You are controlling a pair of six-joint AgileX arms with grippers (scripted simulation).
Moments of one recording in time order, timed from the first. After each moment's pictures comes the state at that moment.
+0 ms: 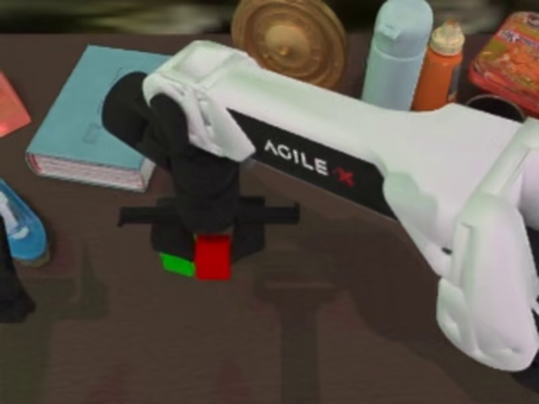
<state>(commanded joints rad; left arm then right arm) 0.00 0.00 0.00 0.00 0.00 0.00 0.89 2.53 2.34 -1.34 0.03 0.91</state>
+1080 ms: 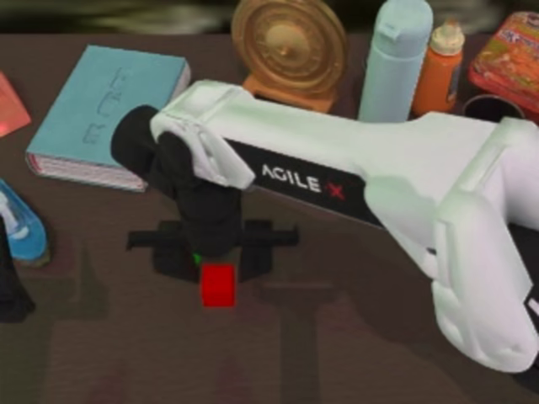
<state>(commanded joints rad) 0.00 0.00 0.00 0.00 0.00 0.00 0.90 2.53 2.19 -1.21 0.03 0.91</state>
